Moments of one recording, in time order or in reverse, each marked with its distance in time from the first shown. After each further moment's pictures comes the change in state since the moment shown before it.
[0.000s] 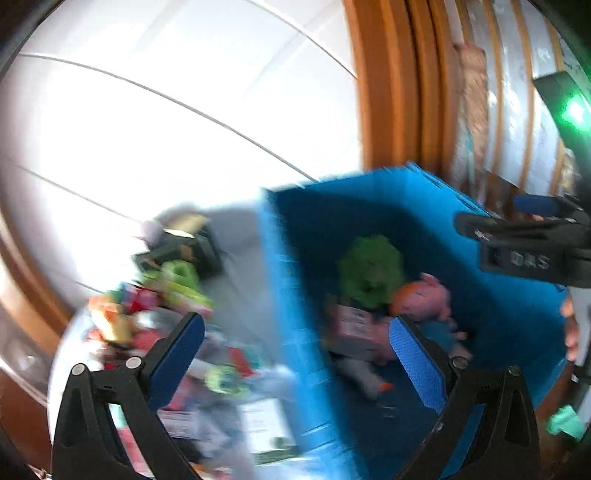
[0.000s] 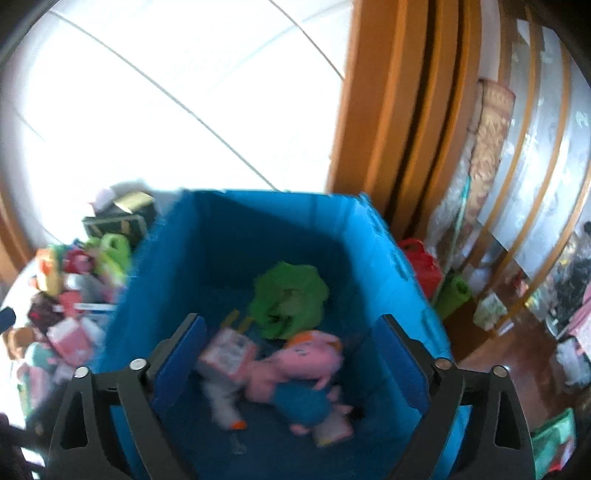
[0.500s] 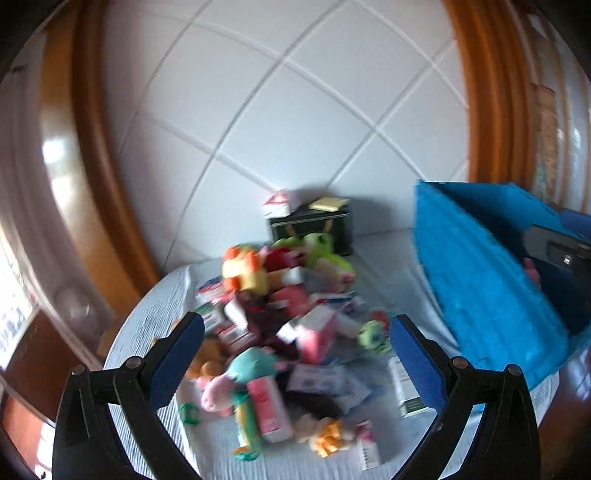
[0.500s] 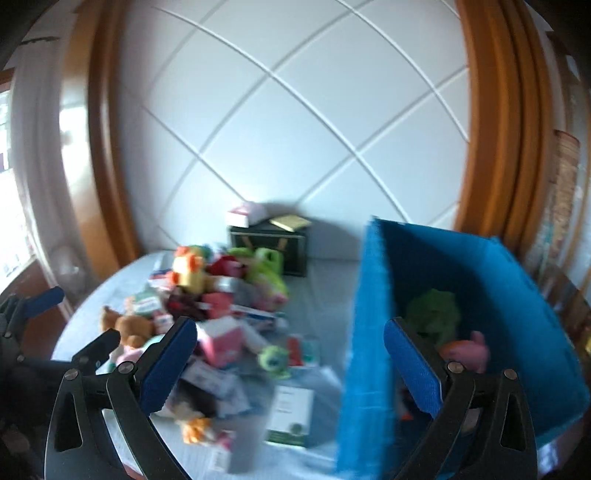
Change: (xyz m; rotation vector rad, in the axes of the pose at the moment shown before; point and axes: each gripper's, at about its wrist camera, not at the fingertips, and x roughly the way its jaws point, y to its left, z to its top) left arm -0.078 0.238 -0.131 -0.186 -0.002 0.226; right arm -0.085 0.238 -0.071 -0.114 -0.157 0.334
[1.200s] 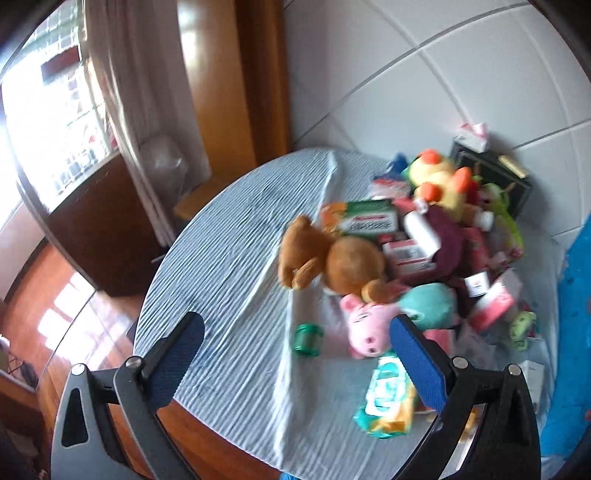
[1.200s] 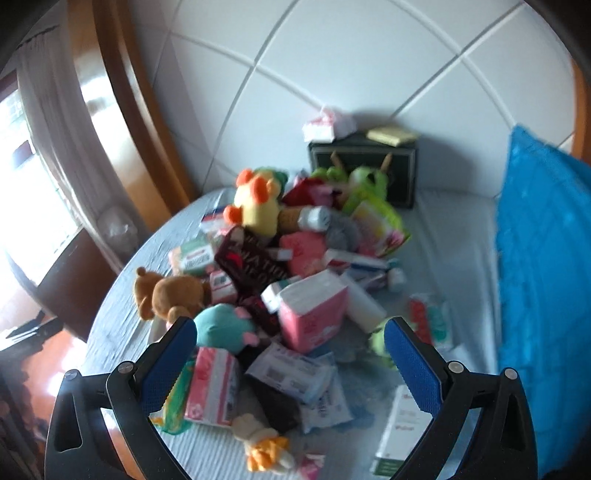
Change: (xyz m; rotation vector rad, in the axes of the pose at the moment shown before) left arm 0.113 0.232 -0.111 -0.404 0.353 0.361; right arm 0.220 0.081 -0.041 0.031 0.302 0.287
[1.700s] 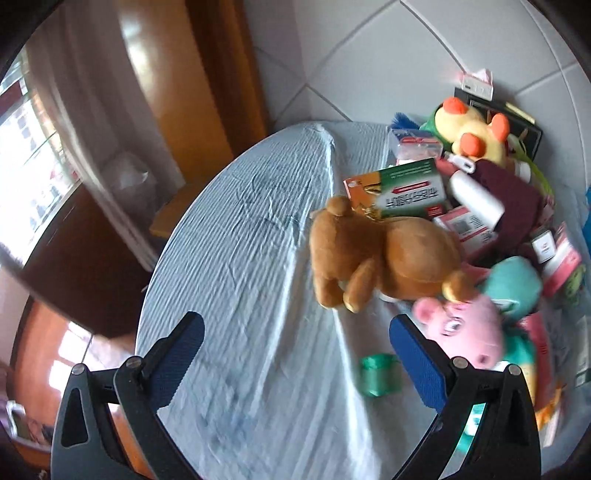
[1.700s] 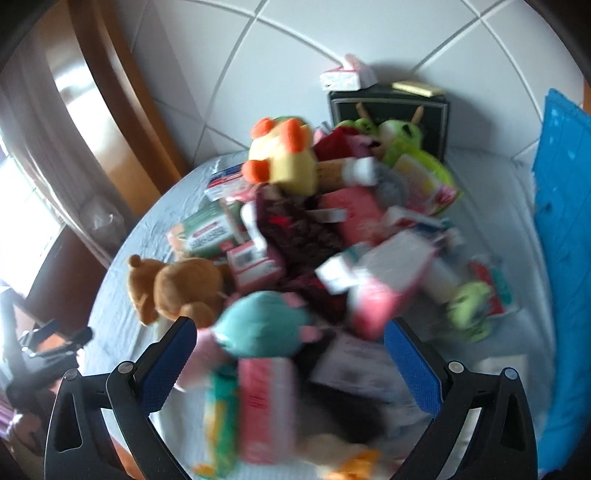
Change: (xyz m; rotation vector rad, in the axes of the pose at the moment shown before) left arm 0.135 0.049 0.030 0.239 0.030 -0.093; right arm 0.104 0.111 -0.009 0.100 0.094 -0.048
